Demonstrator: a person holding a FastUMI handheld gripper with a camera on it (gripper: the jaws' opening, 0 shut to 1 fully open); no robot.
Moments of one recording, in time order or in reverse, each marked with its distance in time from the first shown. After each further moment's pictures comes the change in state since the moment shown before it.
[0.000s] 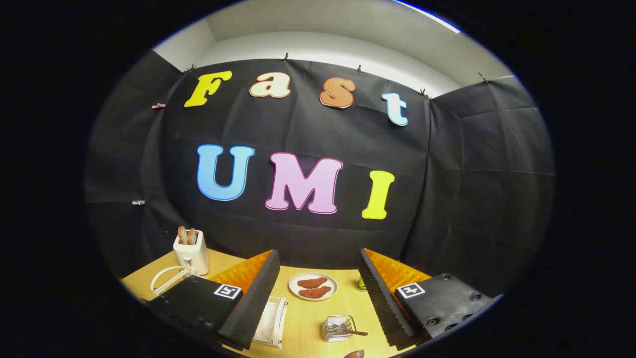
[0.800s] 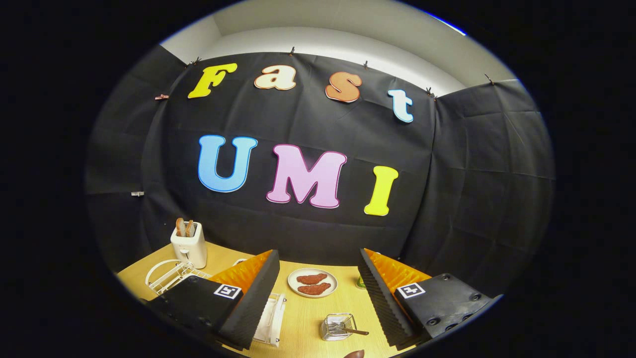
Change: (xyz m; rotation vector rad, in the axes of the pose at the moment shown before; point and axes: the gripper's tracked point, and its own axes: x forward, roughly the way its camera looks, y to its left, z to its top) arm 0.011 0.009 -0.017 -0.032 0.033 0.008
